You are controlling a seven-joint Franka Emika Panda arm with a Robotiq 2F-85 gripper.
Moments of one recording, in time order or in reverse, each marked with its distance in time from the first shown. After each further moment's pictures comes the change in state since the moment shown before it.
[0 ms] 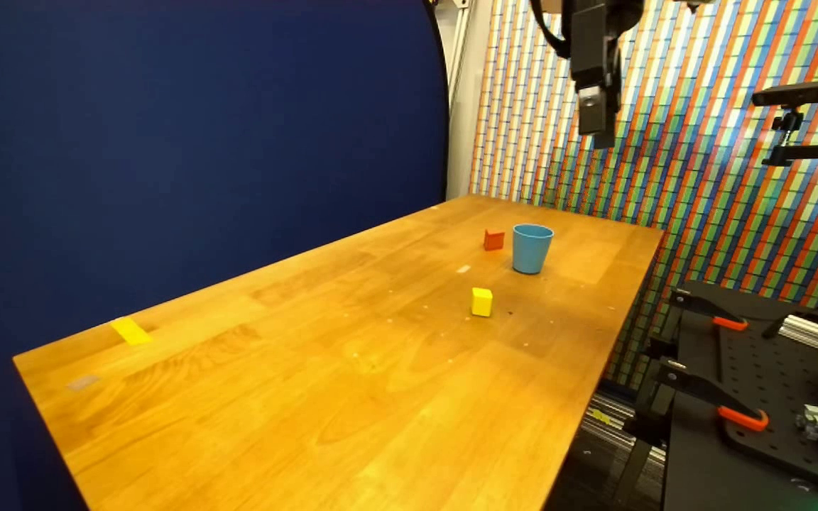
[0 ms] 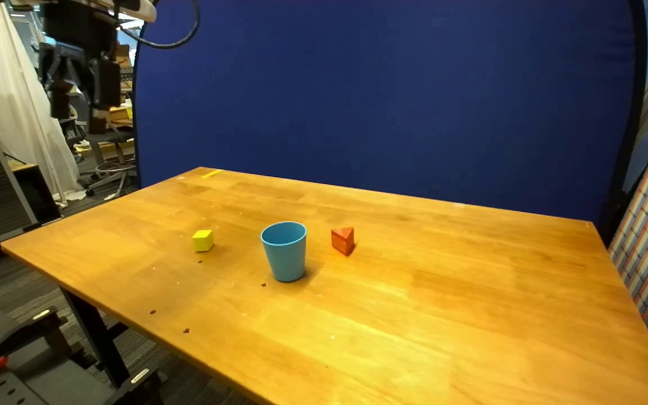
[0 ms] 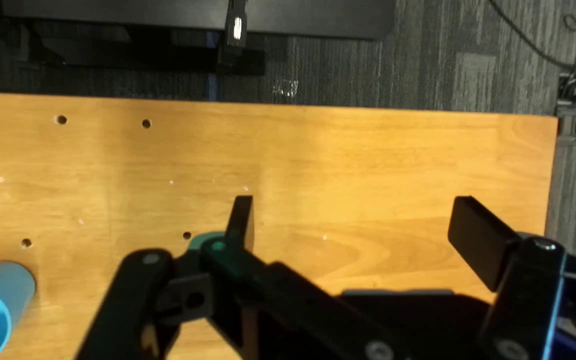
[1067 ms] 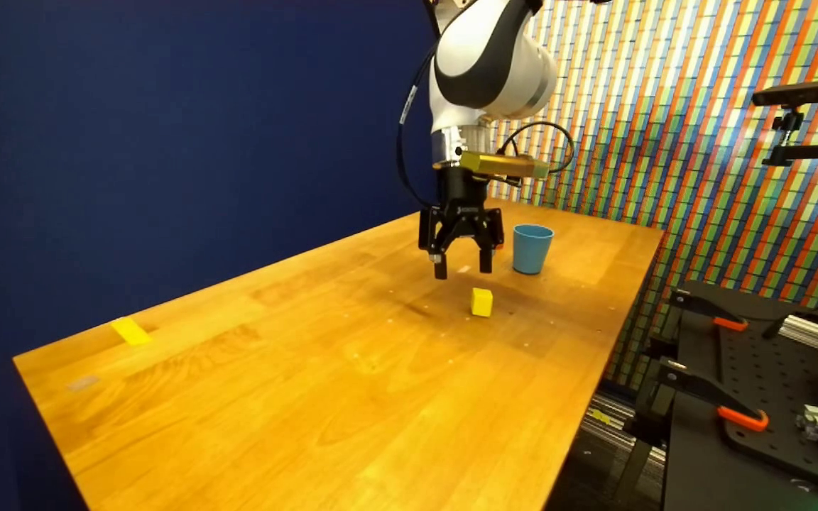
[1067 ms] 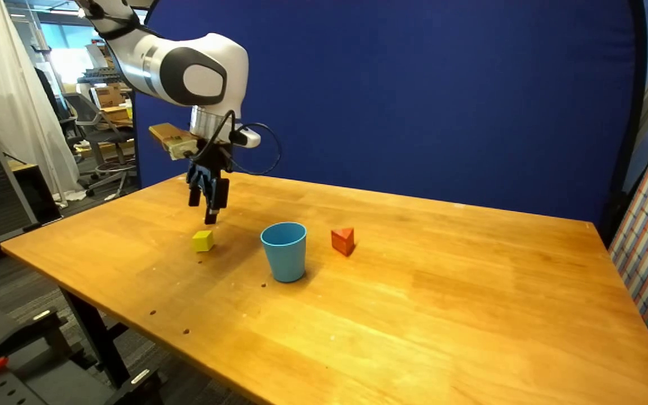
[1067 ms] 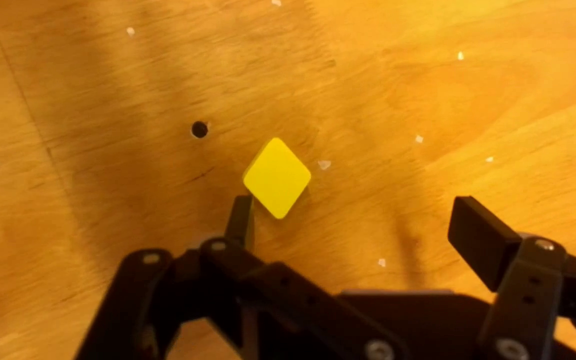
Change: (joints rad) arm -0.069 0.790 0.000 0.370 0.006 0.375 0.219
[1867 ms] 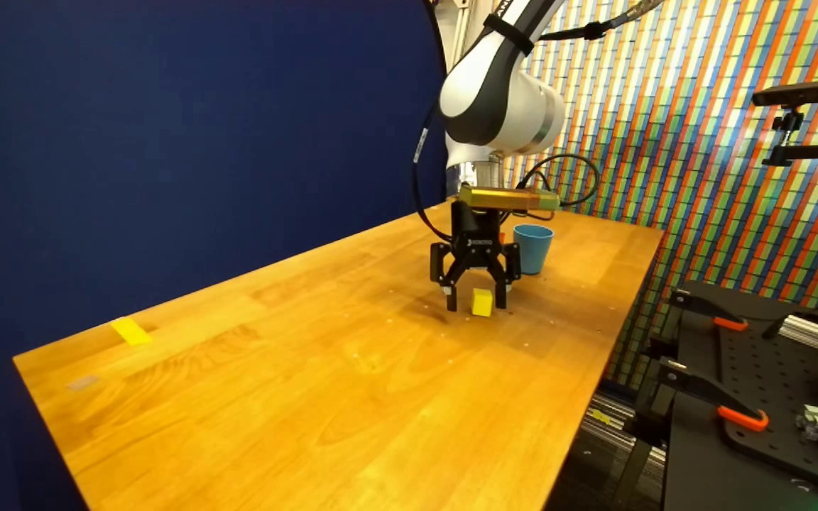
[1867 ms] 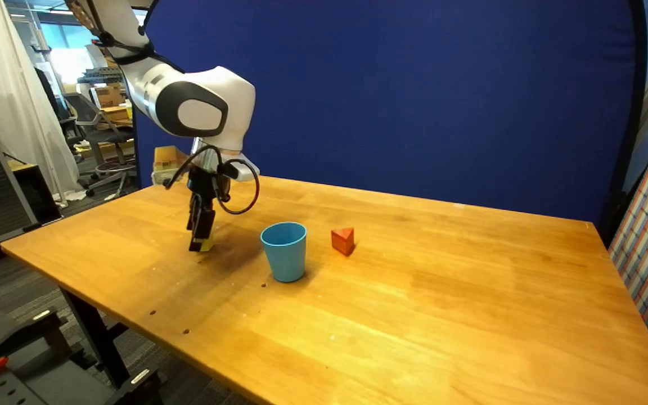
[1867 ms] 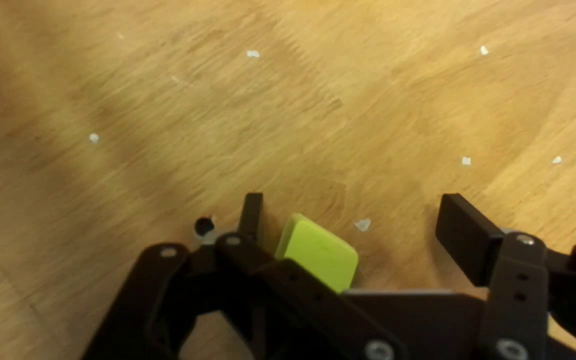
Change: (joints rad) arm -0.007 0.067 -0.003 -0.051 0.158 0.054 0.109
